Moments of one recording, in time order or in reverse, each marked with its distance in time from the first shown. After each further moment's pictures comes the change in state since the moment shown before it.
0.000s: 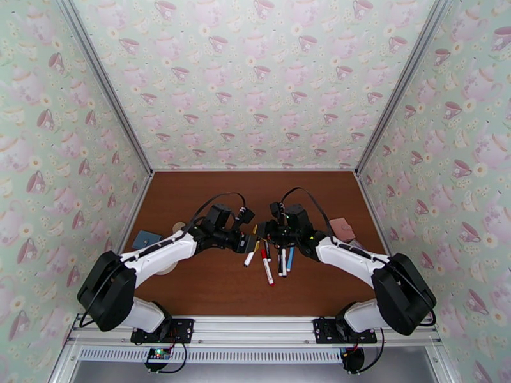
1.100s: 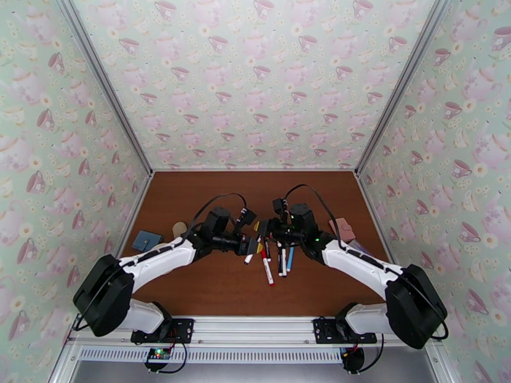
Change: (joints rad) left arm -0.043 -0.047 -0.067 0.195 0.018 -0.058; right arm -0.005 -0.114 -0.006 -0.016 0.025 -0.019
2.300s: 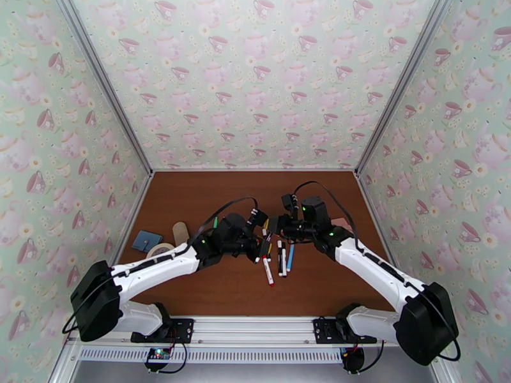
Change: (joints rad) left arm -0.242 -0.036 0.098 -0.092 -0.464 0.022; right arm -0.106 -0.093 0.099 -0.323 -0.065 -0.116
